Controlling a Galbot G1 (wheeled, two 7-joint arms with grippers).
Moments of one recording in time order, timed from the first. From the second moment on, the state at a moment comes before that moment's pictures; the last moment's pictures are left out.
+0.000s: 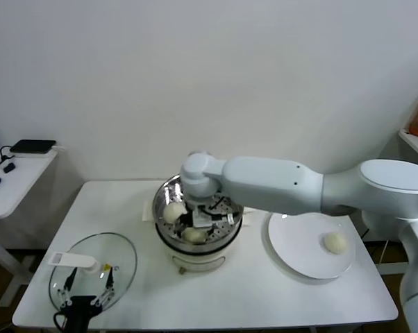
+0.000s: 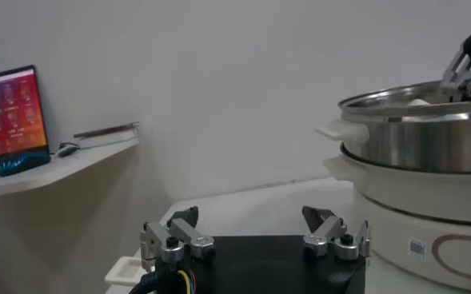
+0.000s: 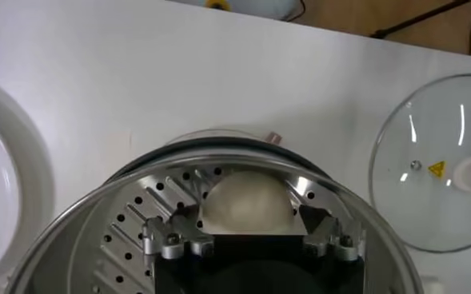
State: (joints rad) left arm 1.83 -1.55 -0.77 -2.07 0.01 -0.11 0.05; right arm 0.42 1.31 -1.20 1.41 -0.29 0.48 -1.20
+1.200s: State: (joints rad) left arm 1.80 -1.54 -0.74 -2.09 0.03 -0.10 0.06; right arm 0.75 1.06 -1.34 1.33 0.16 0.30 -1.19
